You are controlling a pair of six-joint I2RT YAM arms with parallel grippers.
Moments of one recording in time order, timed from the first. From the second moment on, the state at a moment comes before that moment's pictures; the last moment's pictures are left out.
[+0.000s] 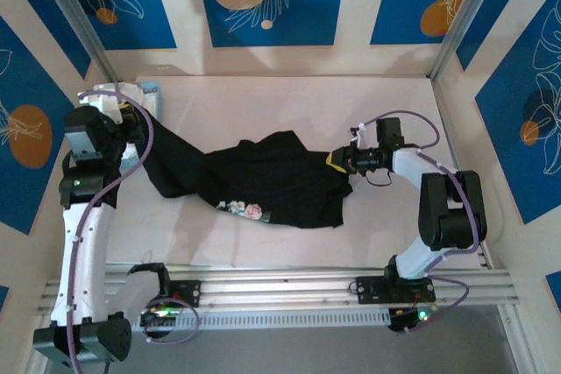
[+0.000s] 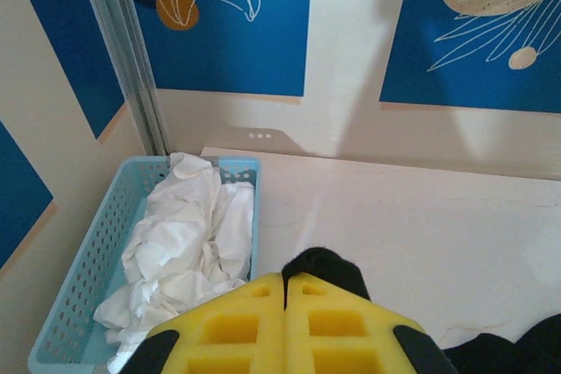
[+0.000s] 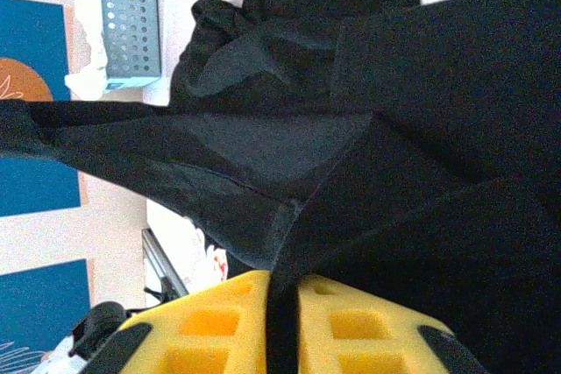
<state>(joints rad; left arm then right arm) 0.10 0.94 1.13 -0.47 0.01 -0.03 0.04 1.60 0.89 -0.32 -0.93 0.41</state>
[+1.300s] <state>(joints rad) 0.10 0.94 1.12 -0.44 0.05 -0.05 0.26 1.62 1.05 -0.58 -0.18 0.22</state>
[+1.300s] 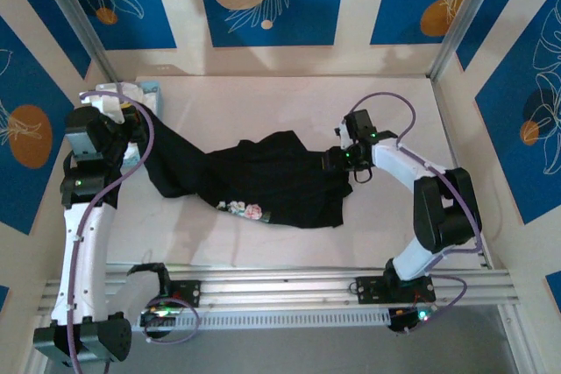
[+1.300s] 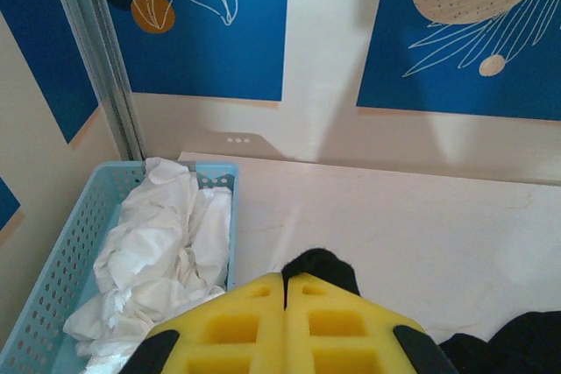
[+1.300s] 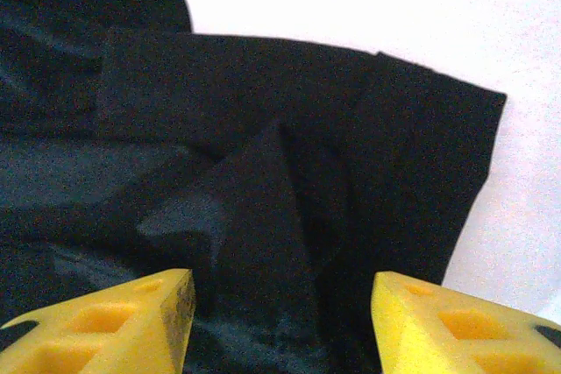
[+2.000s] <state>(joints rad) 0.10 0.94 1.11 -0.42 0.06 -0.05 0.18 1.67 1.06 -0.56 -0.42 0.22</state>
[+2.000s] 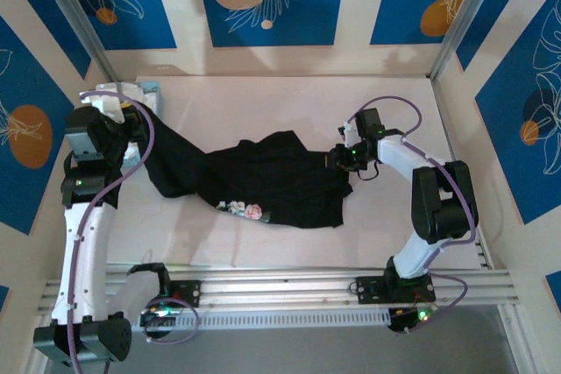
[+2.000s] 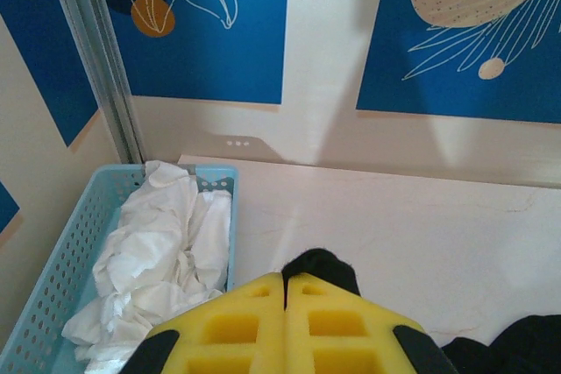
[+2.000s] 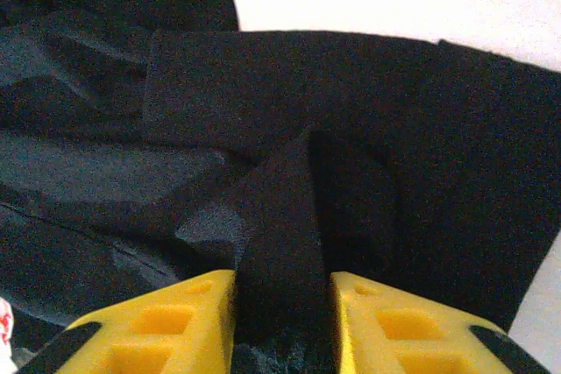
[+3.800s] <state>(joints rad) 0.06 1.52 1.98 -0.68 0.03 -0.17 0.00 1.27 1.71 -0.66 -0.28 0.14</state>
